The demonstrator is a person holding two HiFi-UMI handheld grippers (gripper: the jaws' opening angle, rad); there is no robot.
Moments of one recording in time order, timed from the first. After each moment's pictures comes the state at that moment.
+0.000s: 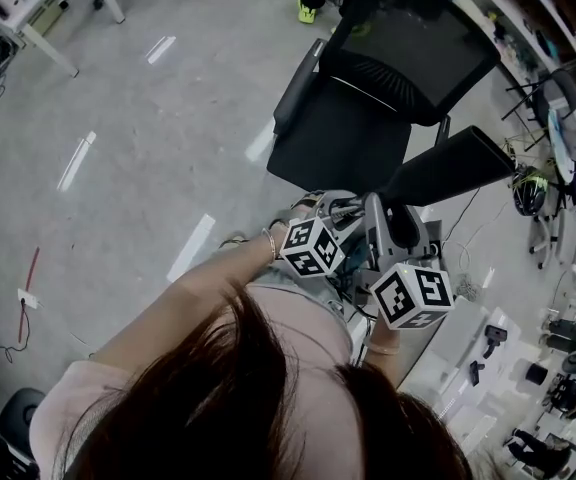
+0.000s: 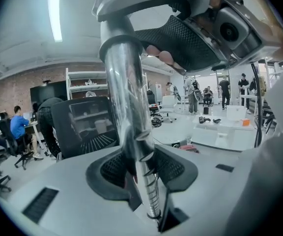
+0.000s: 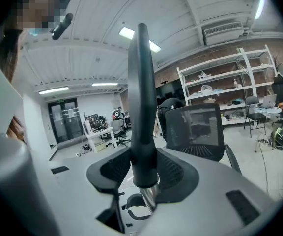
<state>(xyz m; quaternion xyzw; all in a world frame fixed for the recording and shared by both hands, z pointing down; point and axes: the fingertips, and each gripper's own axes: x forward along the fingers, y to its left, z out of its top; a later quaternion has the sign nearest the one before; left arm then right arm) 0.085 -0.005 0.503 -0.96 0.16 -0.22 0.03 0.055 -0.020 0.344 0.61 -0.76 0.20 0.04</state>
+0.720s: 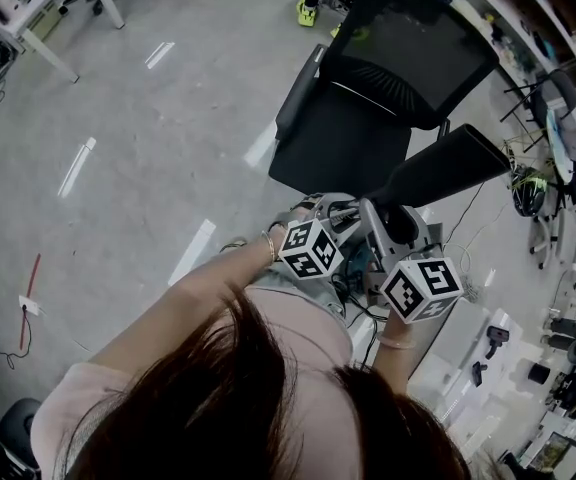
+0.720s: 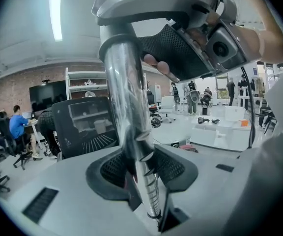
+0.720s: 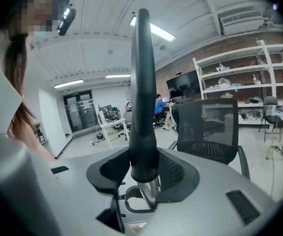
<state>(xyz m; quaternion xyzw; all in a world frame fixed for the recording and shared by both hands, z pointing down) 0.073 -0.009 0.502 -0.96 0.15 -0.22 0.03 0.036 -0.026 0.357 0.54 -0.81 0.21 0.09</state>
